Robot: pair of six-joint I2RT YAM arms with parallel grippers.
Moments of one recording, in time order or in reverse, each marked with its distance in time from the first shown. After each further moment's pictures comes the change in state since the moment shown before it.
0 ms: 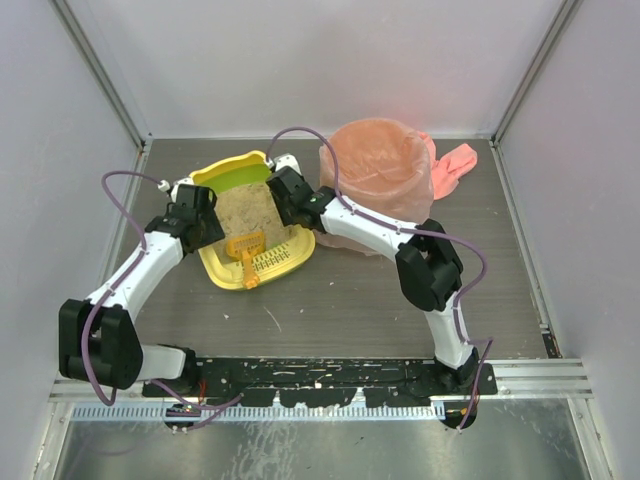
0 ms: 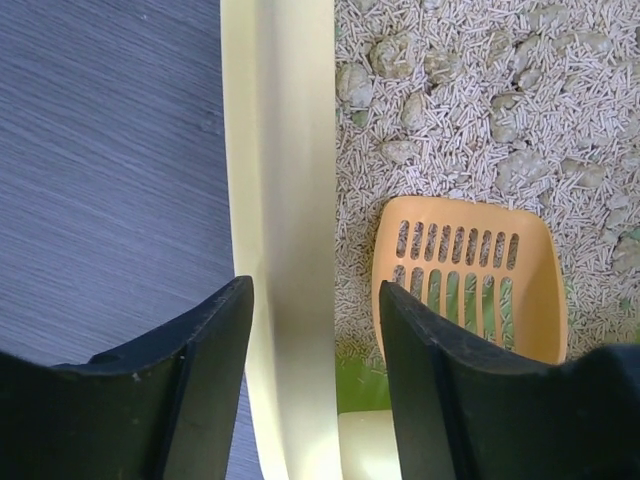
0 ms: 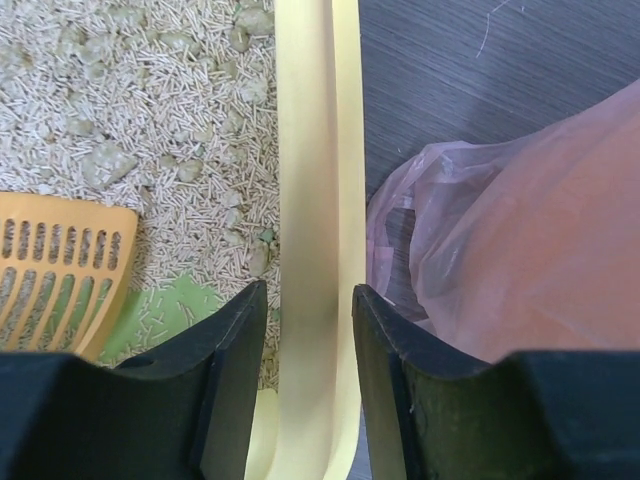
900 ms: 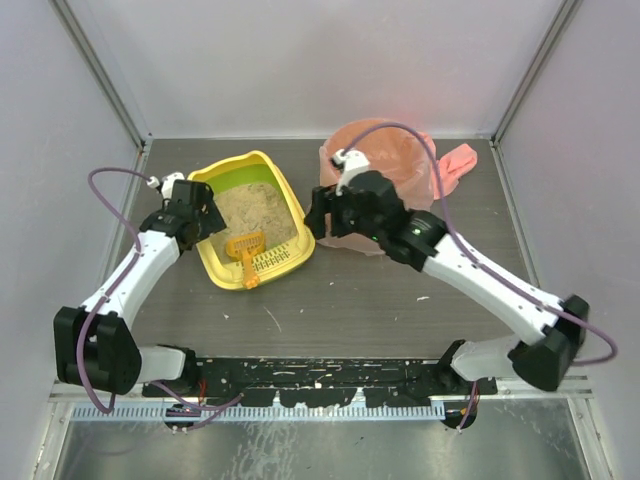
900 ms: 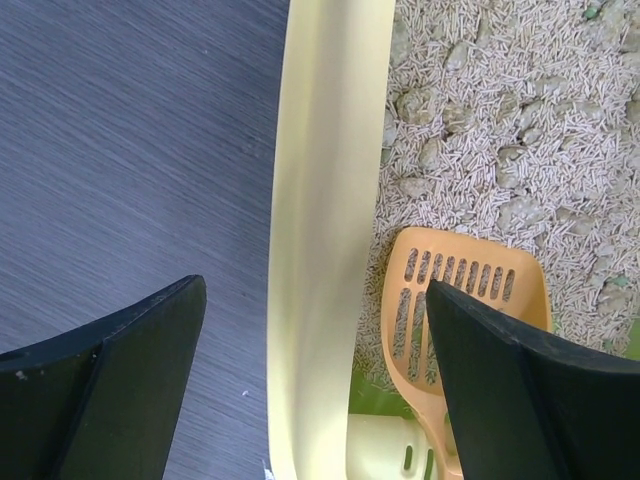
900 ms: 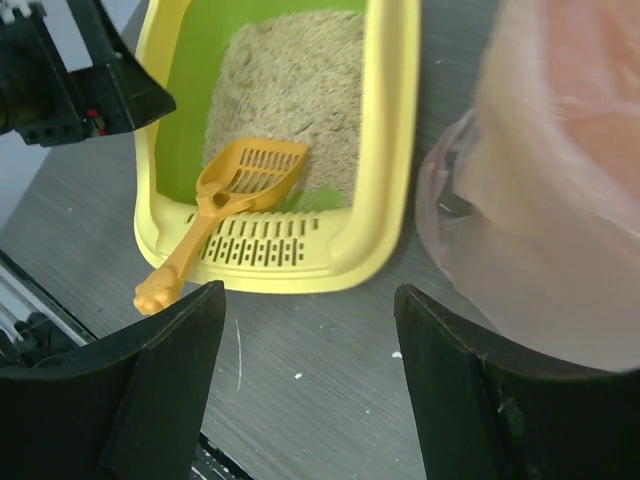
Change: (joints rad) left arm -0.001 -0.019 0.059 -0.059 -0.098 -0.056; right arm -0.065 -0.823 -0.476 0.012 -0.267 0.142
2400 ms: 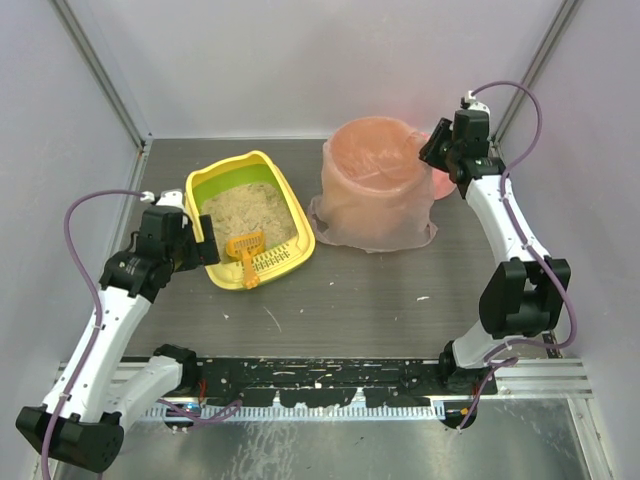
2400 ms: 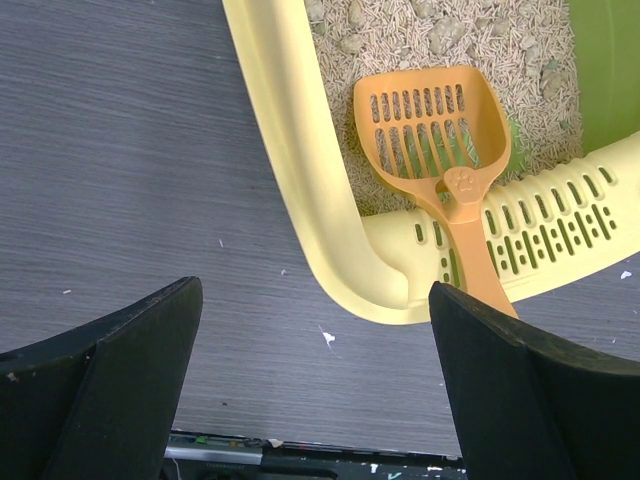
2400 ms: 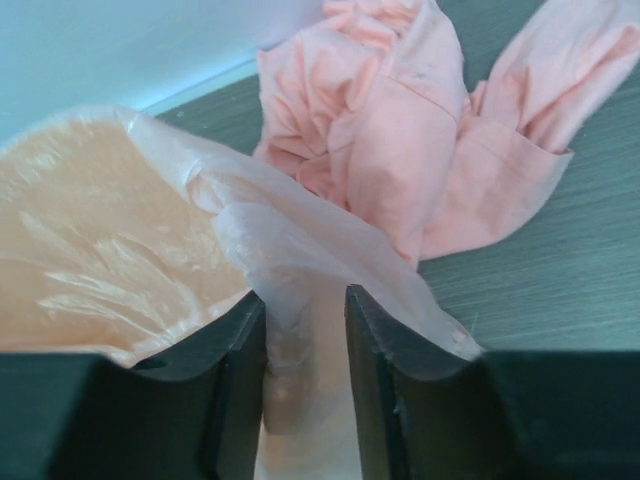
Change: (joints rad) left arm -0.058 -0.419 -0.029 -0.279 0.200 0.236; right arm -0.739 0.367 0.190 0.076 -0.097 0.039
